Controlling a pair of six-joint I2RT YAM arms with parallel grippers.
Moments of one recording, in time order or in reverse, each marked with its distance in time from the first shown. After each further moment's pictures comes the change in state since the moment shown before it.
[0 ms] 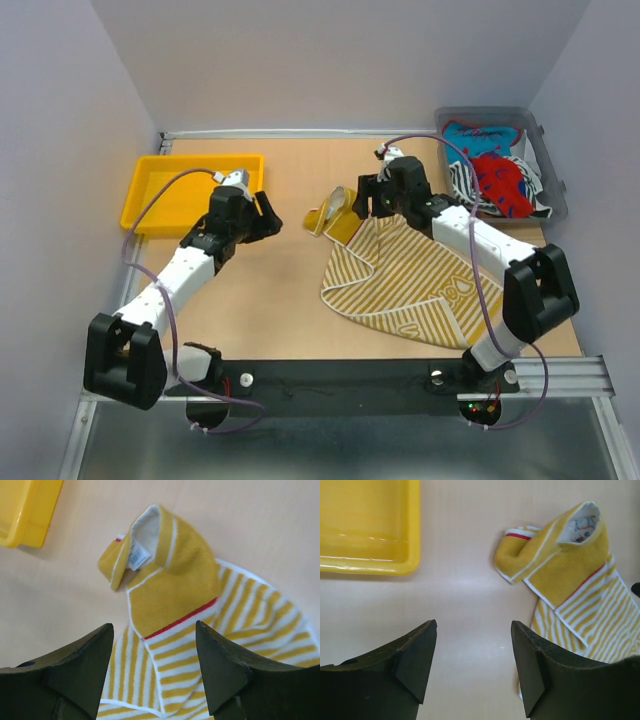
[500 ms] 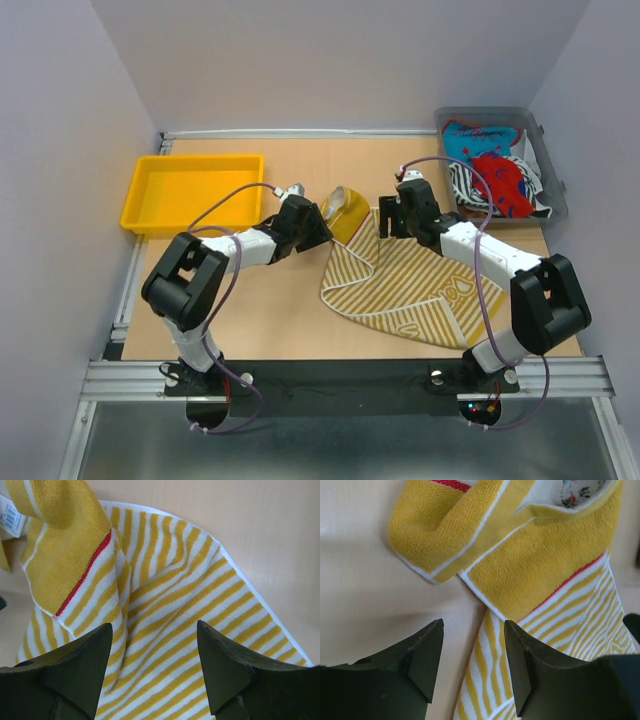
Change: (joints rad) left arm -0.314 0.496 0.083 0.314 -0.057 -0.336; right arm -0.027 -0.130 -0.200 -0.051 0.311 -0.011
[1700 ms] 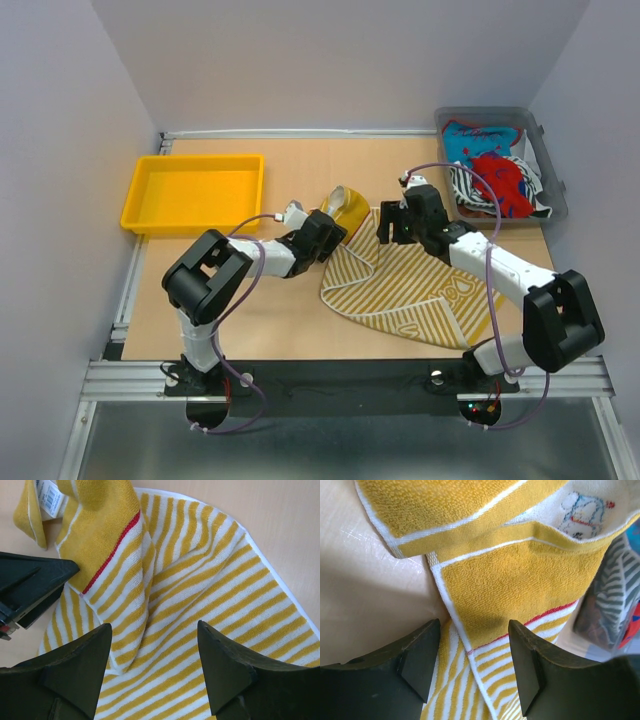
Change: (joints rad) left arm -0.156 0.133 -0.005 0.164 -0.283 -0.534; right arm 0.000 -0.100 -0.081 0.018 -0.104 0.034
